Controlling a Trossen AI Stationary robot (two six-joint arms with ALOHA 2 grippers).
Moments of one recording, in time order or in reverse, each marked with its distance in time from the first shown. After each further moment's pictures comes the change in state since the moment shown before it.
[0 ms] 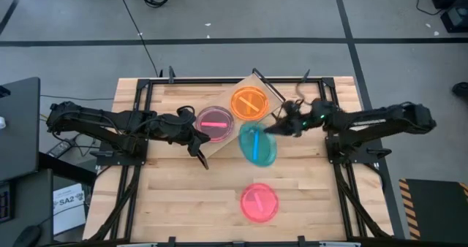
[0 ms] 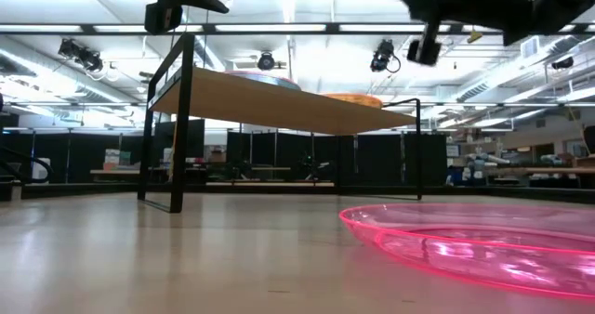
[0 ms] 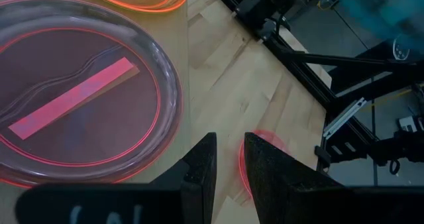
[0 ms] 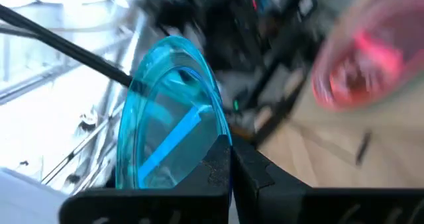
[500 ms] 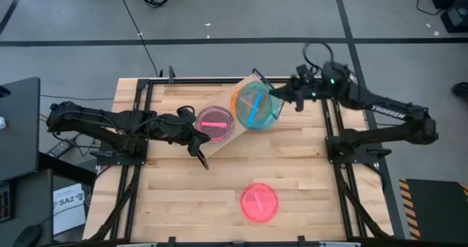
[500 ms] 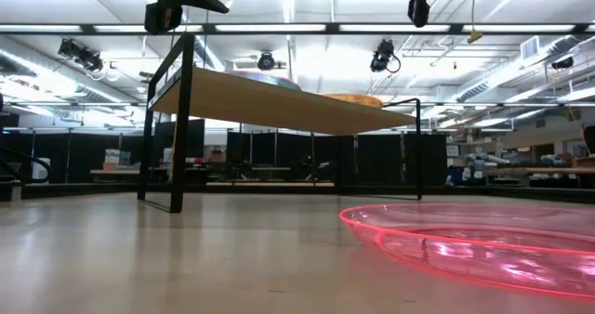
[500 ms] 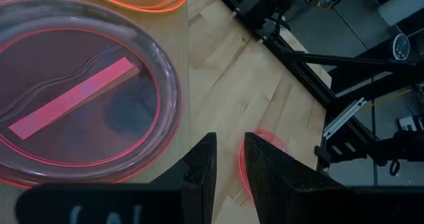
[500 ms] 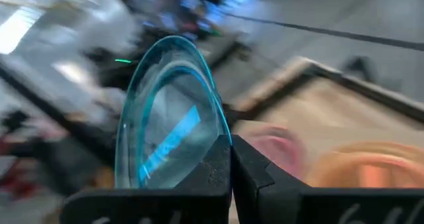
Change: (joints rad) left arm 0.000 0.000 0.000 0.000 0.000 0.000; right arm -0.252 -0.035 0.522 -0.778 0.046 -0.499
